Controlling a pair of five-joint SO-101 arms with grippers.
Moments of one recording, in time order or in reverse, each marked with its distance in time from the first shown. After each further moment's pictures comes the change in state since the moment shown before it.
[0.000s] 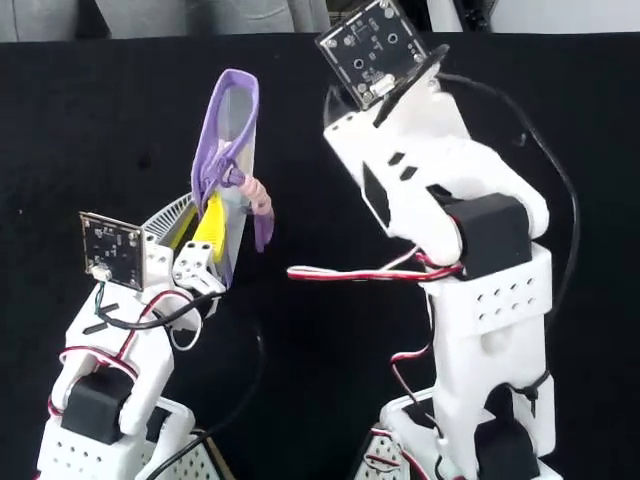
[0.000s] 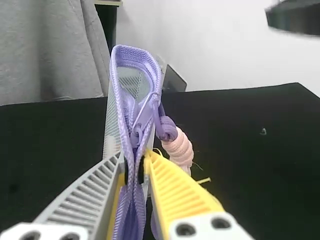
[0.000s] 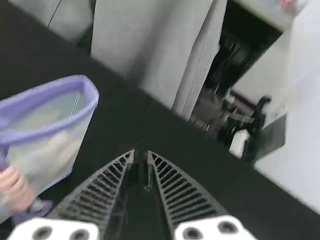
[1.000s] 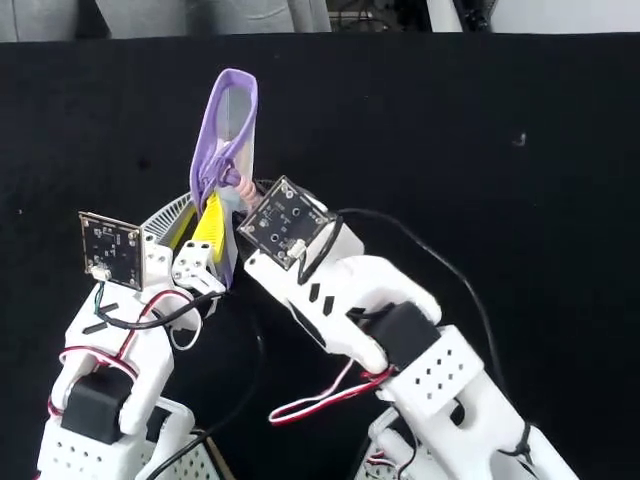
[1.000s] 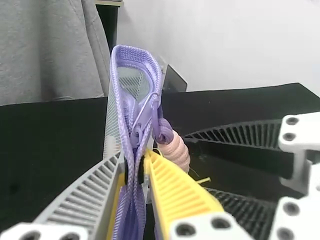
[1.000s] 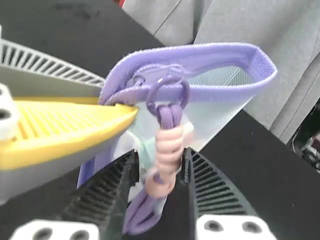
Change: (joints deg) left arm 0.0 0.0 0.0 0.0 0.1; right arm -21.2 -27.8 61.3 -37.5 -4.7
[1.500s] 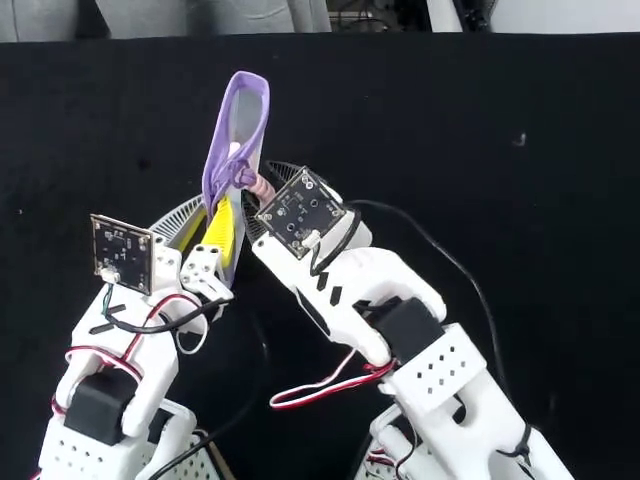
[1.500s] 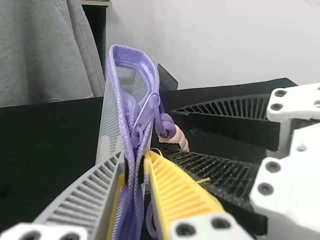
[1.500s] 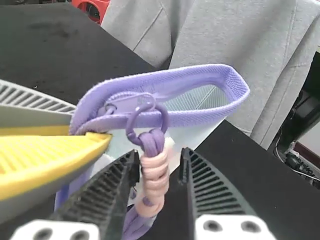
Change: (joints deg) left arm 2.8 0.0 0.8 -0.4 -0.2; right arm 3.4 0.0 0.8 -5.1 0.0
